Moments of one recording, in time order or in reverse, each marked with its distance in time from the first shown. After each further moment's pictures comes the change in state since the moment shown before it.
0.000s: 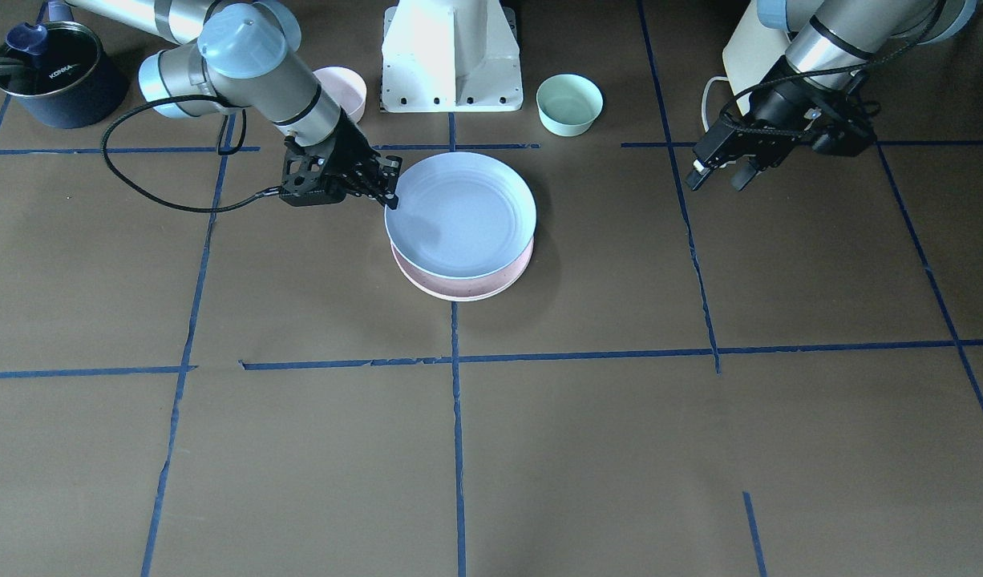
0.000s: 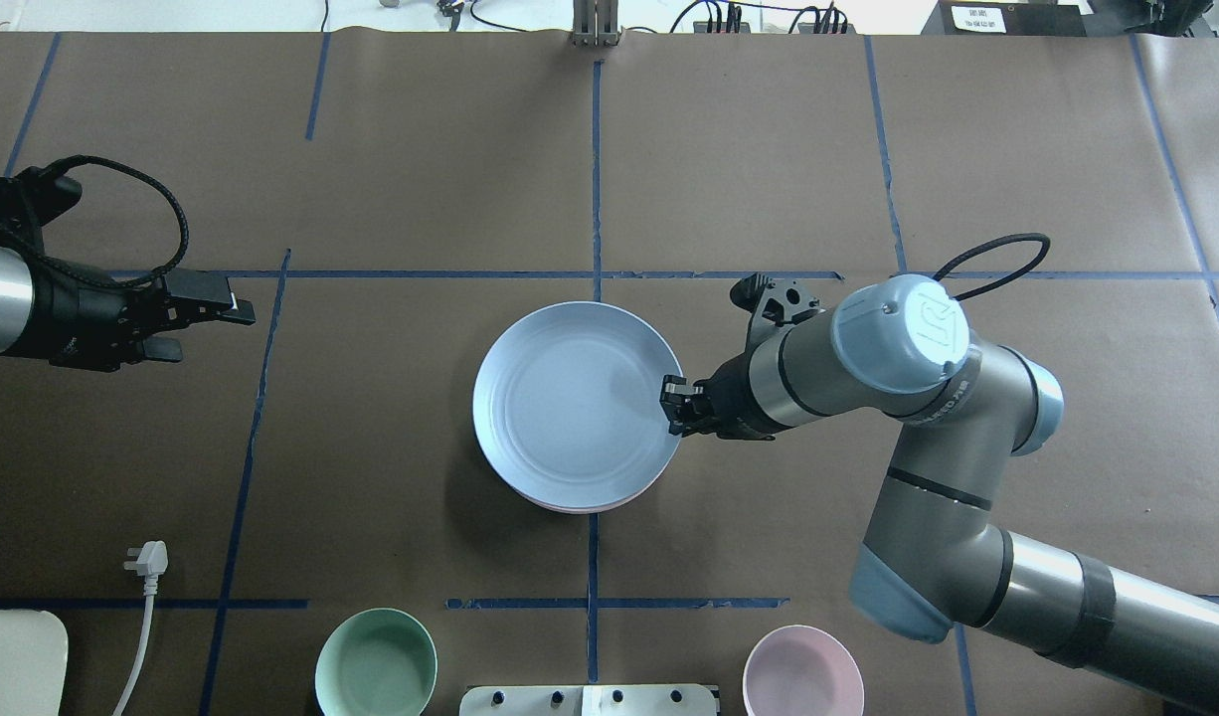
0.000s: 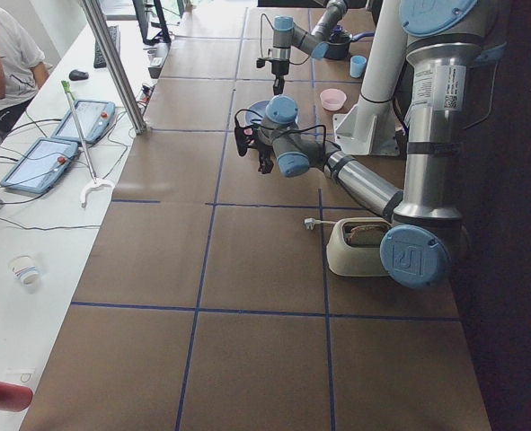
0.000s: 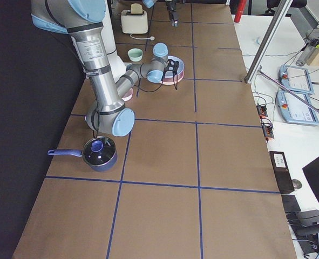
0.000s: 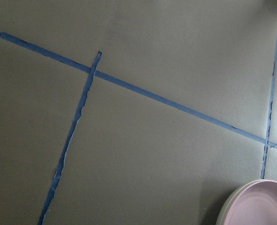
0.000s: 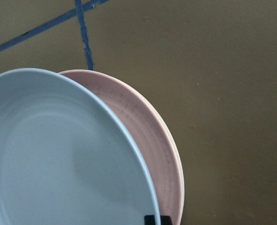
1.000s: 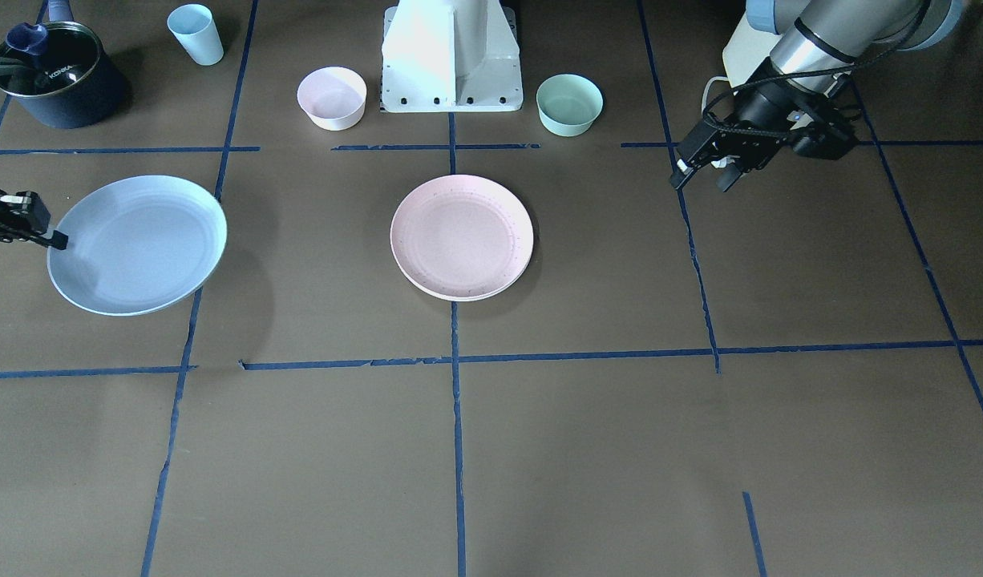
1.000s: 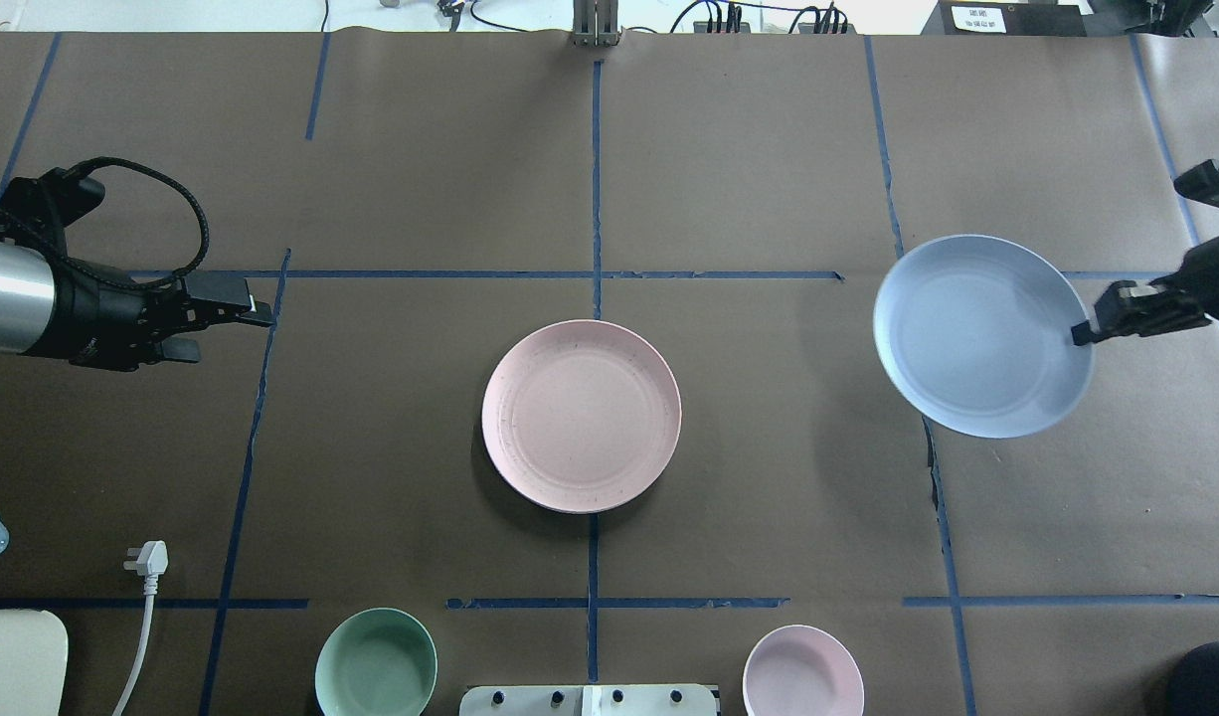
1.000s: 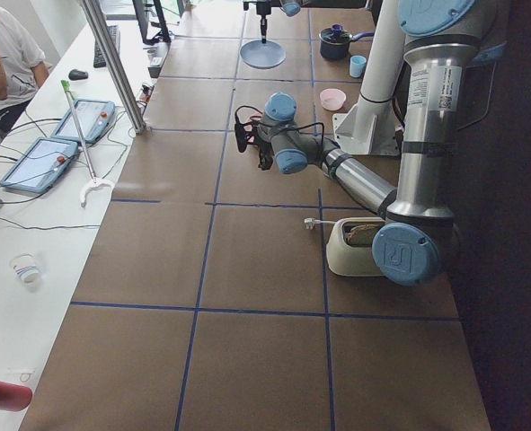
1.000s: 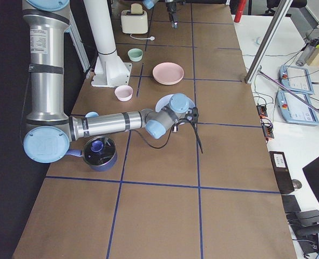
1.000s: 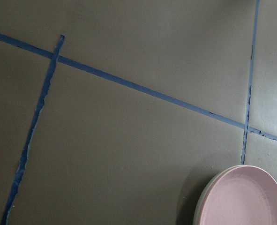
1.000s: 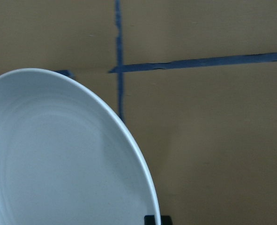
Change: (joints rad) left arm 0.009 -0.014 0.010 -0.002 -0.001 0.001; right arm 0.607 -0.424 -0.026 0.148 0.569 -0.612
